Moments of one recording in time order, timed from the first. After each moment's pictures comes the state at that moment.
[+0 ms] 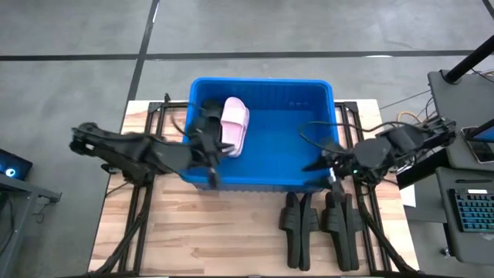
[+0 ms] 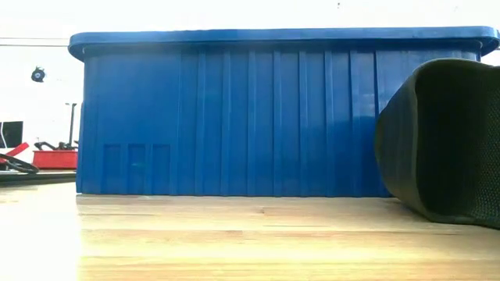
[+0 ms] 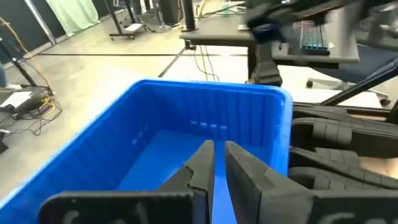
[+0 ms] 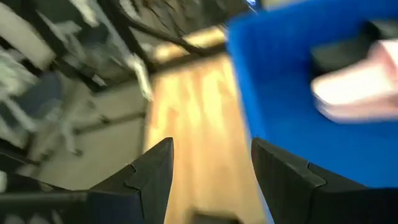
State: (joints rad) left arm -0.33 1.34 1.61 -0.65 -0.69 -0.15; right arm 0.42 1.09 1.36 -0.75 0.22 0.52
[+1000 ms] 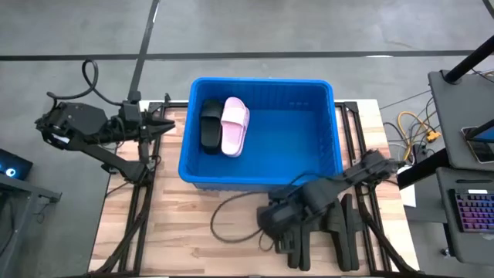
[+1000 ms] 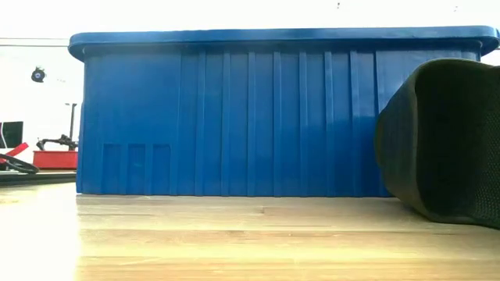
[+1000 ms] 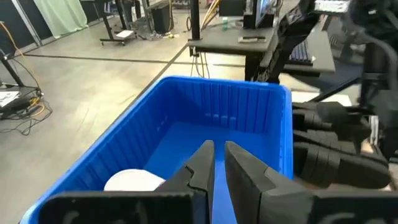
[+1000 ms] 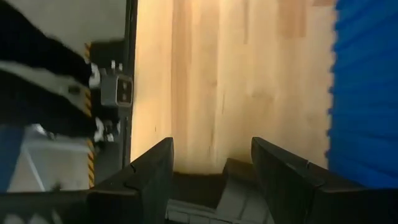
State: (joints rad) left arm -0.34 0.91 1.60 -1.02 -0.63 -0.17; right arm 0.49 1.99 2.13 -1.29 0.00 0.45
